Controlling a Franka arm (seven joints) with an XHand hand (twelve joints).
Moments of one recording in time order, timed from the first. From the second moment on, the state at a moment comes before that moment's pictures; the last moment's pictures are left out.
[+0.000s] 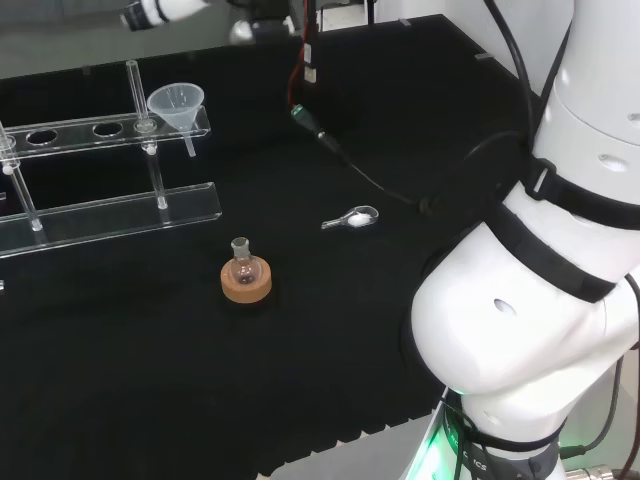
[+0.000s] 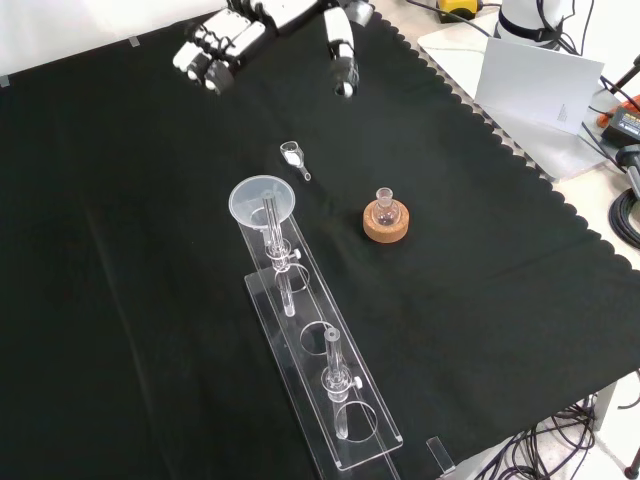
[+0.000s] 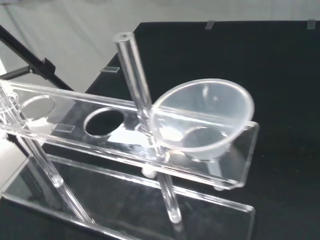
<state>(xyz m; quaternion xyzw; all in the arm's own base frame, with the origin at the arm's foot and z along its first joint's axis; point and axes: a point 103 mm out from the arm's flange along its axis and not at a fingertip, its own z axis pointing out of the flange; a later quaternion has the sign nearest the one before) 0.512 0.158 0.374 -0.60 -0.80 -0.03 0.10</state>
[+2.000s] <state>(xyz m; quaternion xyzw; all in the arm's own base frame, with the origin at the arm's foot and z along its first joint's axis) 0.522 0.229 0.312 -0.66 -0.75 -0.04 0.08</state>
